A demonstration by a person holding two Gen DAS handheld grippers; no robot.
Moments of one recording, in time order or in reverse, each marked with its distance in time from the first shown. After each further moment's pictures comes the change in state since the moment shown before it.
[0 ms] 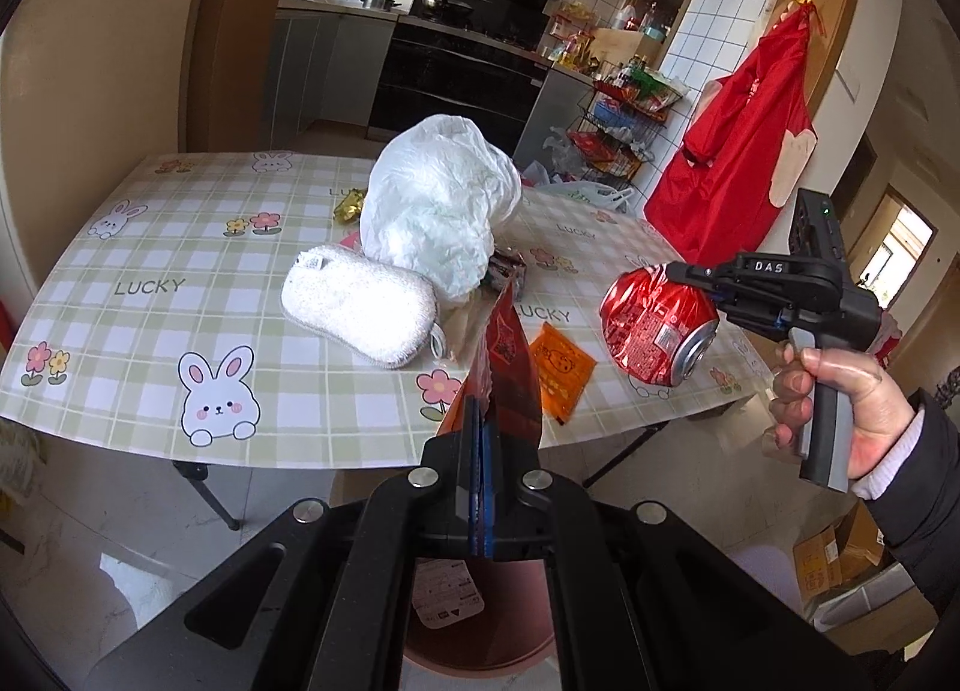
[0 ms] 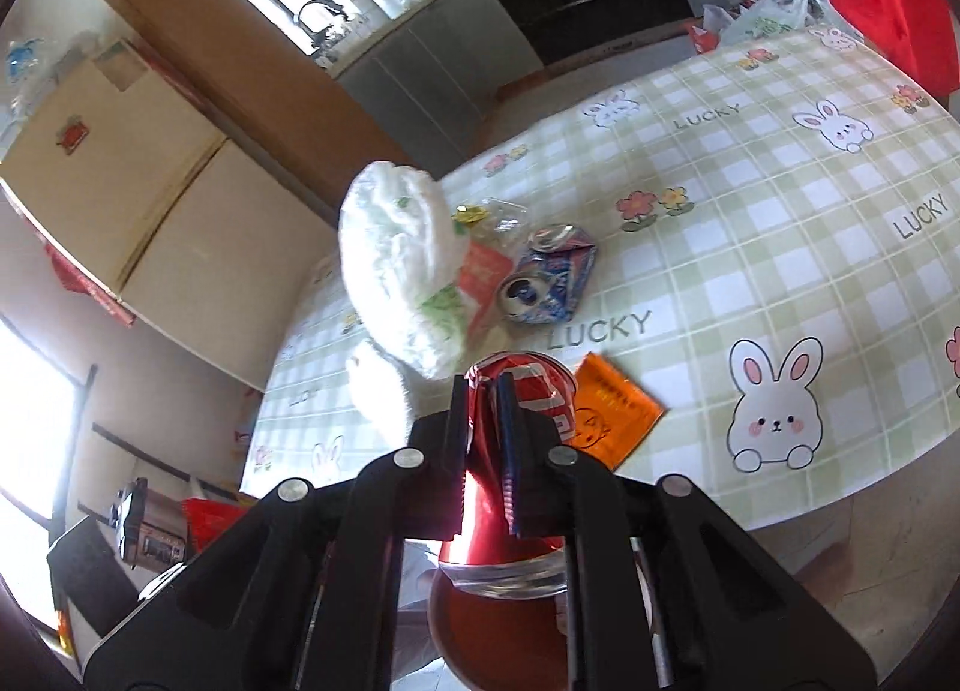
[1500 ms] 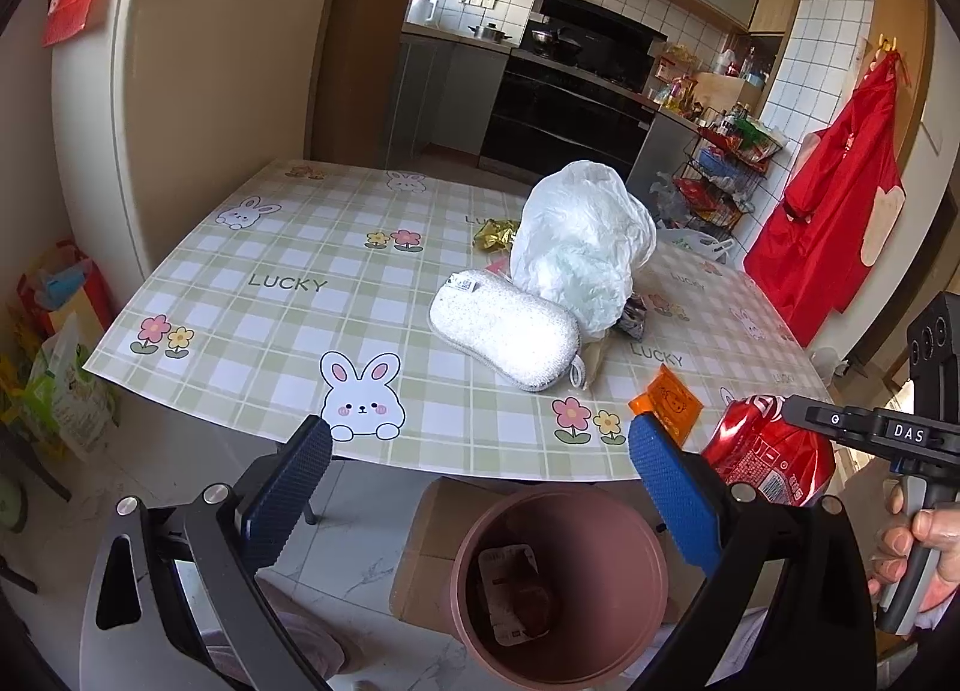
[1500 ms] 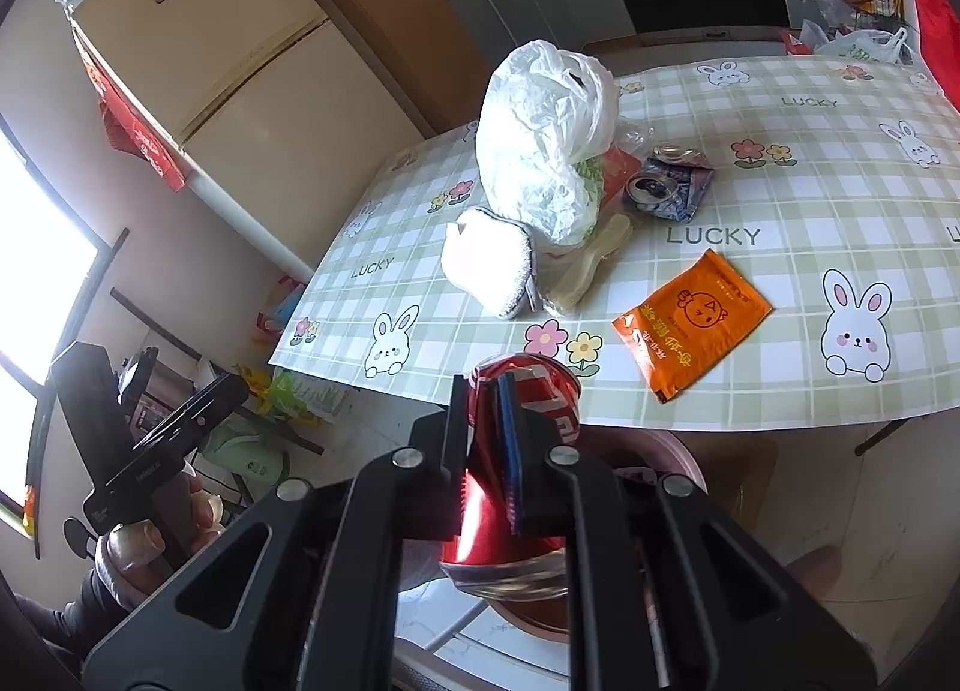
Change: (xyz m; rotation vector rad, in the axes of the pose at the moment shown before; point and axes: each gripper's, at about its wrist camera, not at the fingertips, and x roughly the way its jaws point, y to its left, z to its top) left arm -0.036 0.050 -0.003 -0.117 -0.095 0.244; right arm -0.002 0.082 -0.086 -0.208 0.152 0.053
